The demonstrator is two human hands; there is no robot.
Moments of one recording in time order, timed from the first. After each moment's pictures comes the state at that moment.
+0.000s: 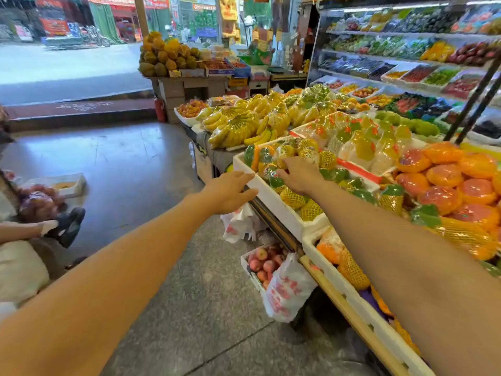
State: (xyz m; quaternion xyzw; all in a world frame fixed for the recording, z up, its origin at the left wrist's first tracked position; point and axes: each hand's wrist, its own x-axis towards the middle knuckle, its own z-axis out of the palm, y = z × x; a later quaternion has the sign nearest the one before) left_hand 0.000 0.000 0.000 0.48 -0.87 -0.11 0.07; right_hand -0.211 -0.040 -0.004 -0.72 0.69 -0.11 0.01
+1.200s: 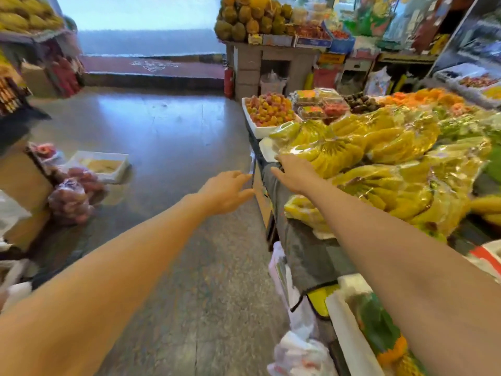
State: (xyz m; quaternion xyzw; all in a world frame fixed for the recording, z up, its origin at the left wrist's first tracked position) left_hand 0.213 -0.718 -0.060 0.64 -0.76 -0.14 0.04; right_hand 0.036 -0.818 -0.064 -0.83 0.55 -0.05 0.08
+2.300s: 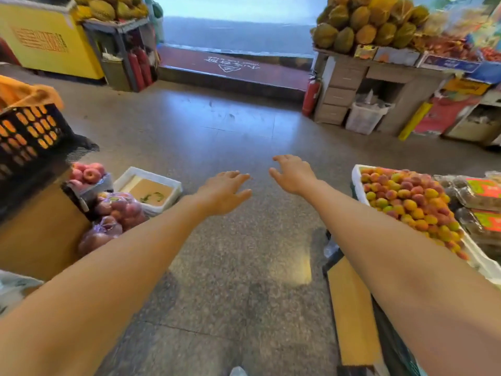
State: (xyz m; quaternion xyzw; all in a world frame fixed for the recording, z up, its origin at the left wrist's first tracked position) left_hand 0.712 -1.262 -0.095 0.76 -0.63 -0.17 0.06; right_hand 0.571 -1.405 -0.094 -0.90 0.43 0.01 0.08
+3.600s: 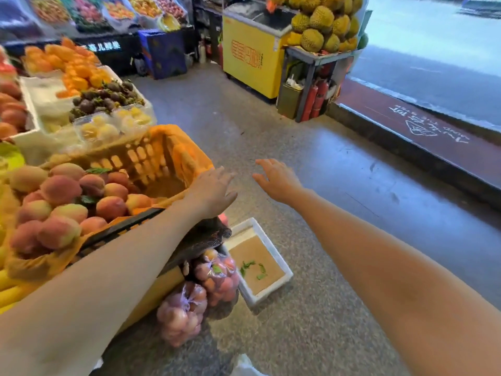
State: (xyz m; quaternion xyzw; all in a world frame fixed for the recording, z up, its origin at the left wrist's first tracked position) left_hand 1.458 -1.384 -0.115 0.94 -0.32 -0.07 0.05; right_hand 1.430 -1.571 -0.116 -0.99 0.04 0.01 0.14
